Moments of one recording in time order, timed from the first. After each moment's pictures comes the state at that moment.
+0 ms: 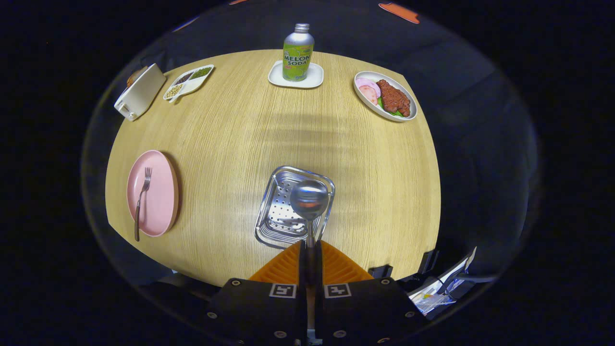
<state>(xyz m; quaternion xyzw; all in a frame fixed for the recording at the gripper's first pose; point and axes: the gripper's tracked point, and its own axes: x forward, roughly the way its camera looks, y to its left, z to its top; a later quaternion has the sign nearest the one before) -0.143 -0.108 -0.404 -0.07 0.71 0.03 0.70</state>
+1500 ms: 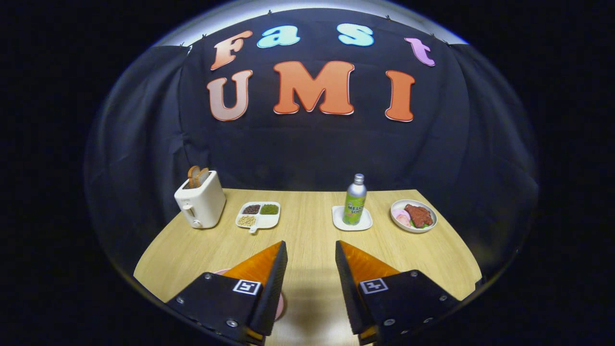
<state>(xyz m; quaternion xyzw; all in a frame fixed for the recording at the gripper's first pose) -0.057 0.091 -0.277 0.03 0.32 0.06 0.95</state>
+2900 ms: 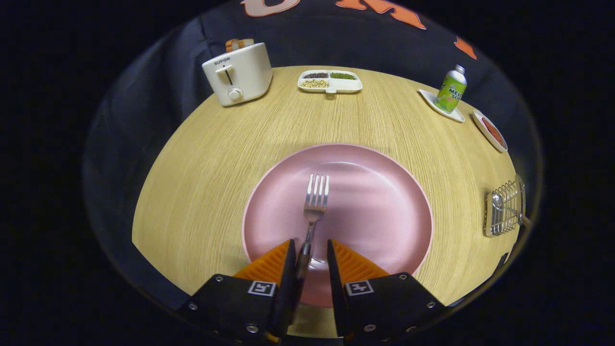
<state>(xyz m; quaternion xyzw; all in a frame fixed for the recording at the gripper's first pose) -0.193 0.261 -0.466 -0.02 0.60 0.14 0.79</state>
